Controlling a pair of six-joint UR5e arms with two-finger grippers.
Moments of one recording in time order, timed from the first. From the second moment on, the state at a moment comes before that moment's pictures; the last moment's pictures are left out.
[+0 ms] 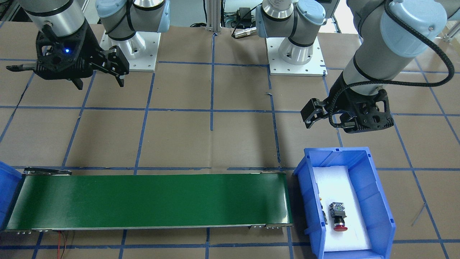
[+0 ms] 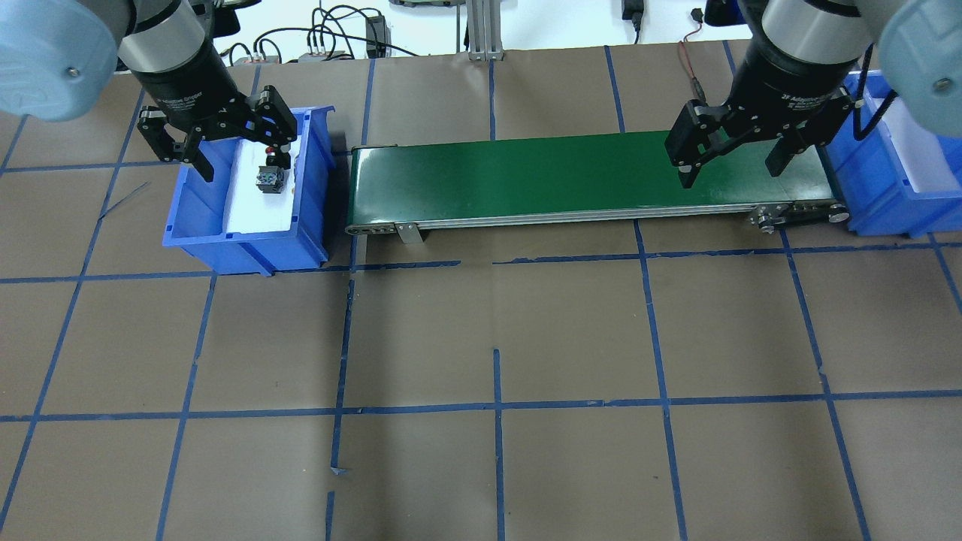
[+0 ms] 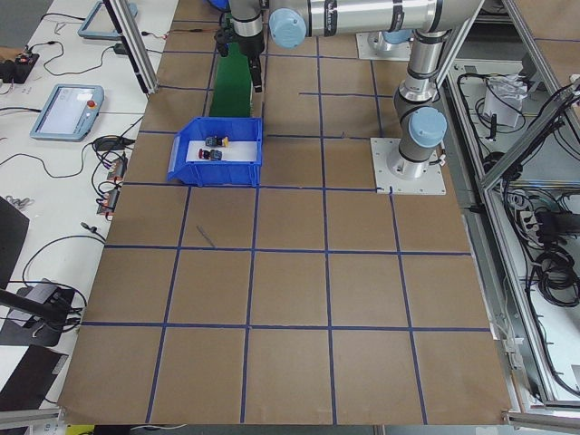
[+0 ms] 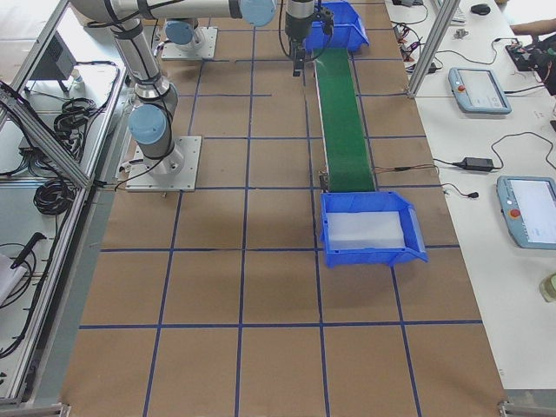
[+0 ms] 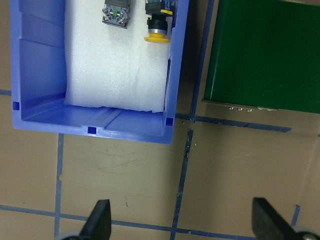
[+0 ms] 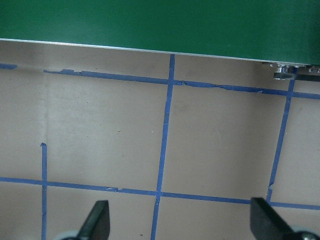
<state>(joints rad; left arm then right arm) -1.50 -1.73 -1.48 -1.57 1.58 -0.08 1.55 -1.59 1.56 -1.51 -1.57 -0.13</state>
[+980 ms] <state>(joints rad) -1.45 -1.75 -1.45 -1.57 1.57 -0.01 1.55 -1.59 1.57 -1.51 -1.57 -0.13</state>
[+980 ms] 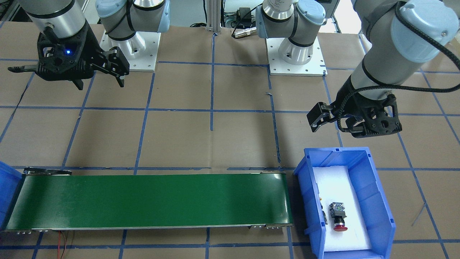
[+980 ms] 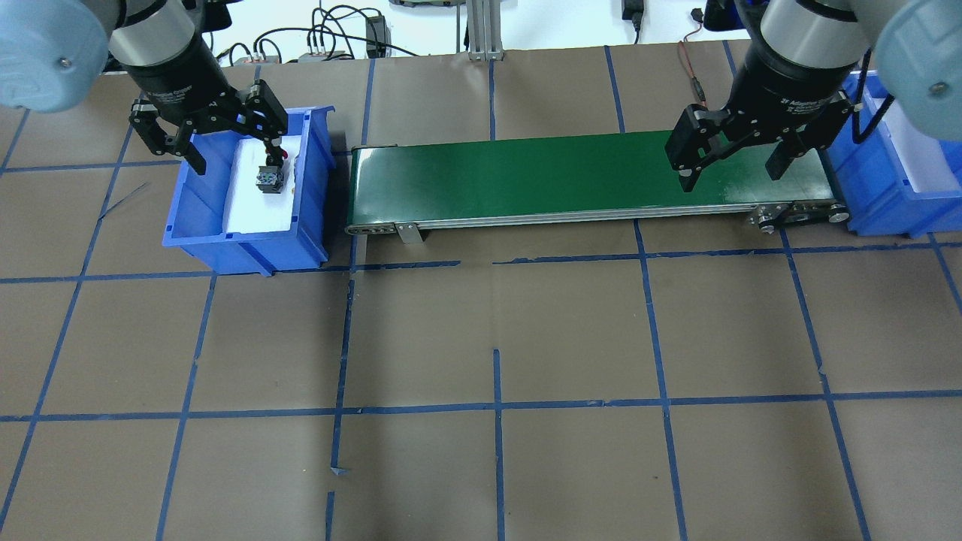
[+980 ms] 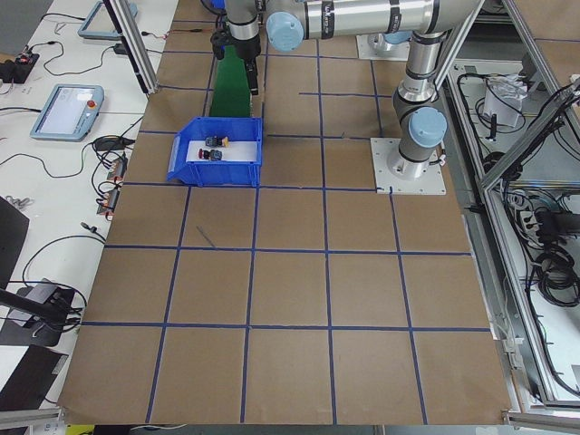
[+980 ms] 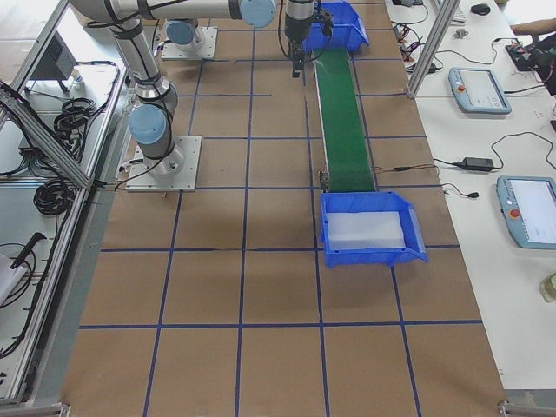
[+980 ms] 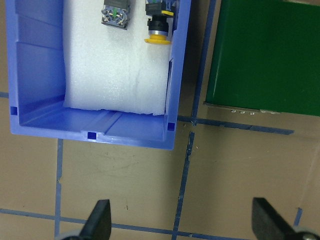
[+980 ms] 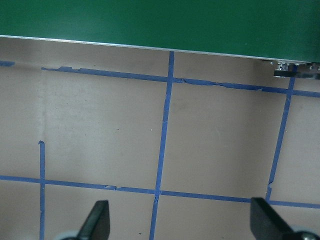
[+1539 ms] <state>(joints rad) -1.36 -1.90 -1.43 -1.39 1.53 0.13 1.55 -1.59 1.57 -1.51 -1.57 -0.13</state>
